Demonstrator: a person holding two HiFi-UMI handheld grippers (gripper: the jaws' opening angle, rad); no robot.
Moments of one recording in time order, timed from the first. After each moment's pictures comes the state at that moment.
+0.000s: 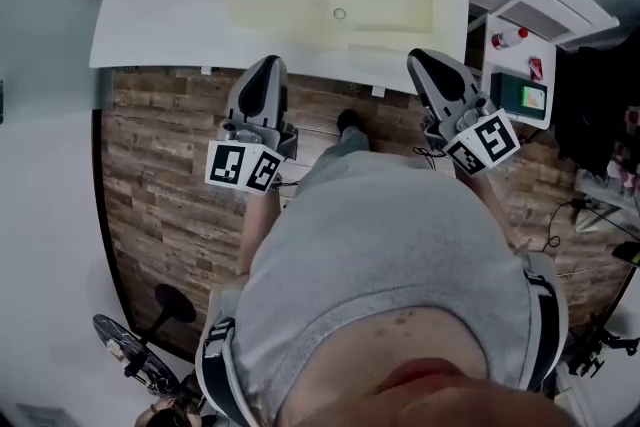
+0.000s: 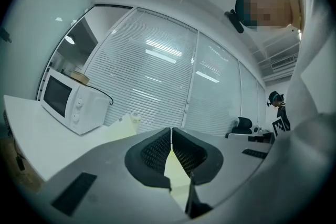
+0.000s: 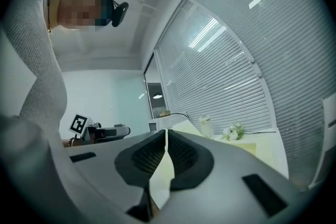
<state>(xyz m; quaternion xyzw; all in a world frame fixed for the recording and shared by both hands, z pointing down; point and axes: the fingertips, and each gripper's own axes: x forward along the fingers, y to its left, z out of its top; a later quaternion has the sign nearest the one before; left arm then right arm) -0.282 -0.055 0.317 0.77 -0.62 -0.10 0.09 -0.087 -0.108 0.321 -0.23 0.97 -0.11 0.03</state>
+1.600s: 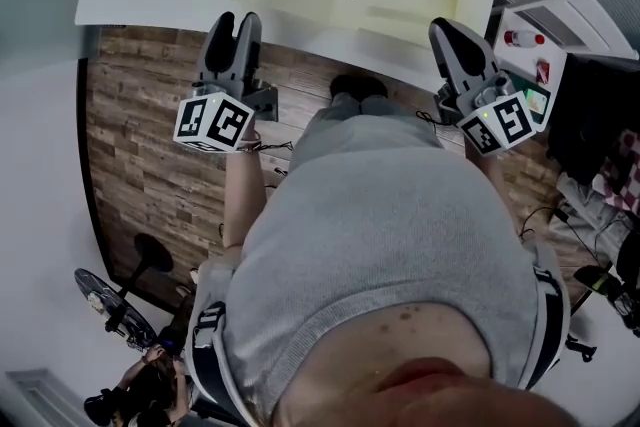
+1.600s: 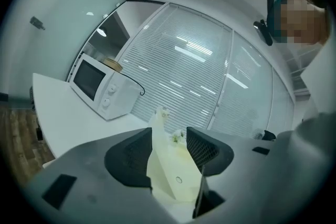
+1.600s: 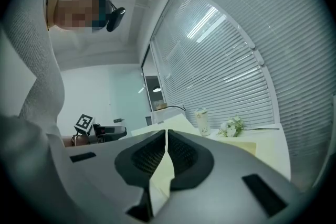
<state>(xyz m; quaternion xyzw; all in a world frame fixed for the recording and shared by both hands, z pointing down) -0.361 -0.089 0.357 0.68 -0.69 -0.14 0.19 -0.093 -0.173 0.339 -0.21 0.97 -0.13 0.00</state>
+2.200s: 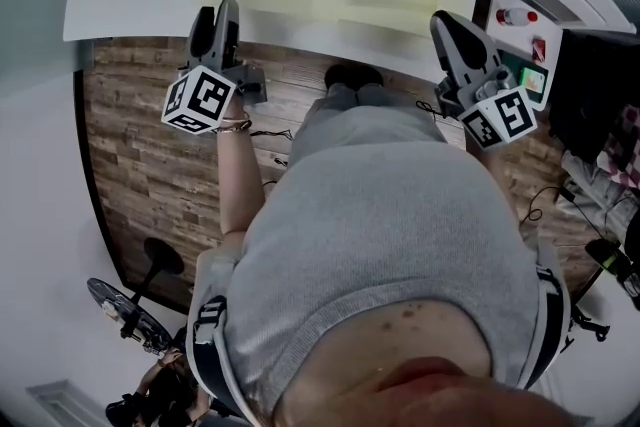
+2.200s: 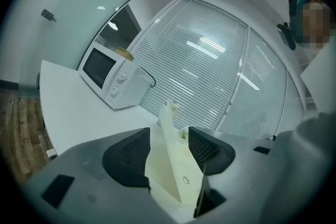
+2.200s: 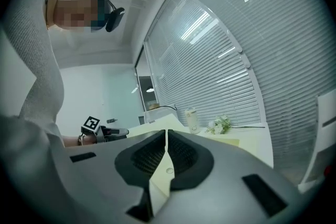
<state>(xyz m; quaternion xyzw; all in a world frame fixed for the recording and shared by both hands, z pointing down) -0.385 -0.119 0.395 0.64 -0.71 -0.14 0.25 -0.063 -0.180 0.351 -0.25 0.96 -0.14 -0.01</state>
